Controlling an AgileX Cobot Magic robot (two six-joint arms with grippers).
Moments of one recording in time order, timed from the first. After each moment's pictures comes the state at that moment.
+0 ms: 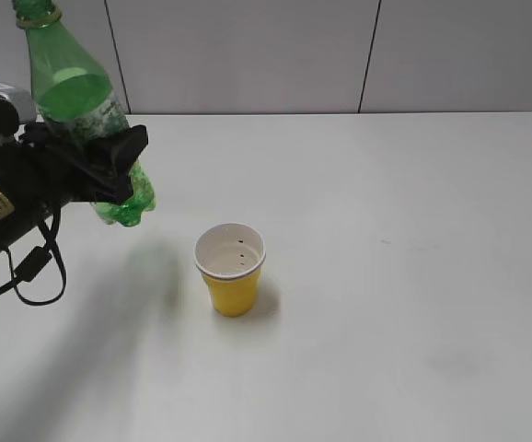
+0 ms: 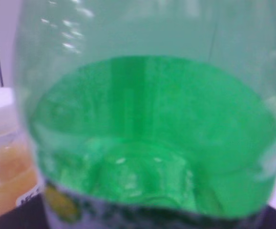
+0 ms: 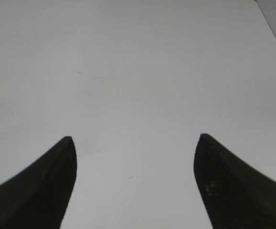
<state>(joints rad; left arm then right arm) -0.36 1.77 -0.48 0.00 -1.16 -0.01 0.03 0.00 -0.41 0.07 0.94 -0.03</state>
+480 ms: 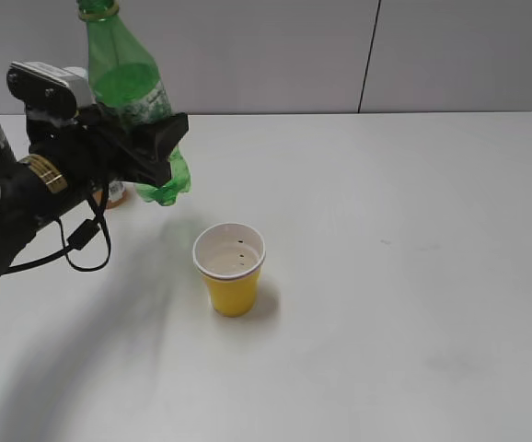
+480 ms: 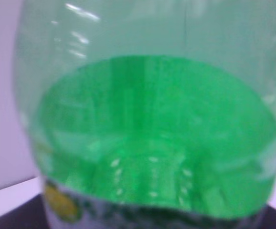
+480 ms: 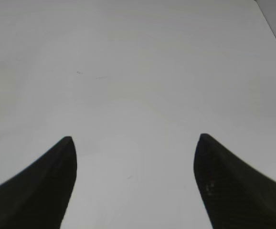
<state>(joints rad) -0.34 1.93 -0.69 0.16 -1.16 -0.04 0.03 0.00 -0.41 0.07 0.94 -0.03</state>
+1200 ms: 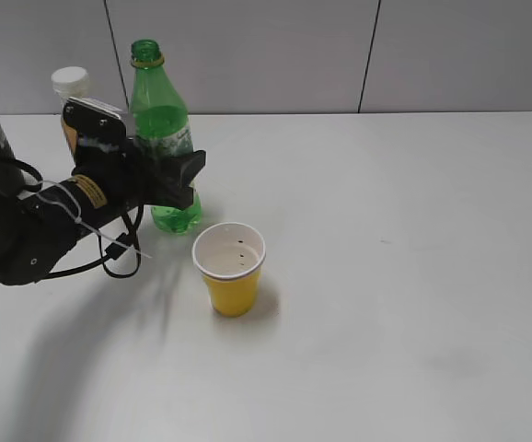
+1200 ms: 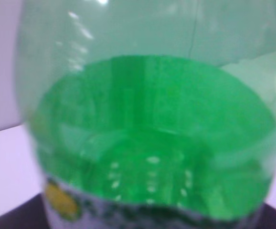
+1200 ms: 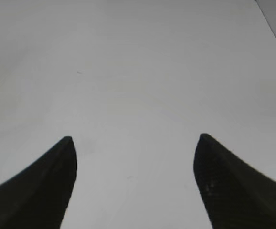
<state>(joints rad) -0.35 2.13 -0.85 0.15 -1.06 -0.04 0.03 0.00 -0.41 0.07 0.94 -0.03</state>
